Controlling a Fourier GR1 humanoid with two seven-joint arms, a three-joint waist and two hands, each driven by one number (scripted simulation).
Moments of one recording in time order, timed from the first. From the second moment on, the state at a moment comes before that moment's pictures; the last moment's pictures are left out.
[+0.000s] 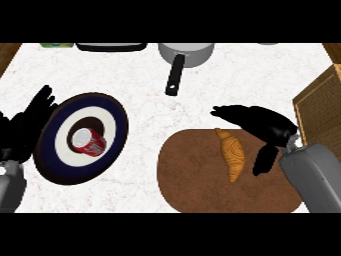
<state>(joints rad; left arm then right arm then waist) -0.18 0.37 0.05 -1.39 0.19 0.02 0.20 -0.42 -0.35 0.27 -1.36 0.78 0.58 -0.20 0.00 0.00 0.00</state>
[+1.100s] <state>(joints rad) -0.21 0.30 0.11 -1.37 0.10 -0.02 0.21 -0.35 -0.27 0.28 -1.31 1.00 0.50 -0.31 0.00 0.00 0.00</state>
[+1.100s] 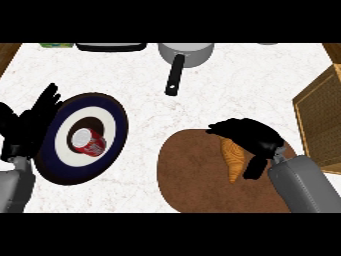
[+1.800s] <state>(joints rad) -0.20 0.28 0.13 -1.41 0.08 -0.02 0.24 -0.32 -0.23 0.34 -1.28 1.16 0.36 -0.36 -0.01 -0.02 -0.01</state>
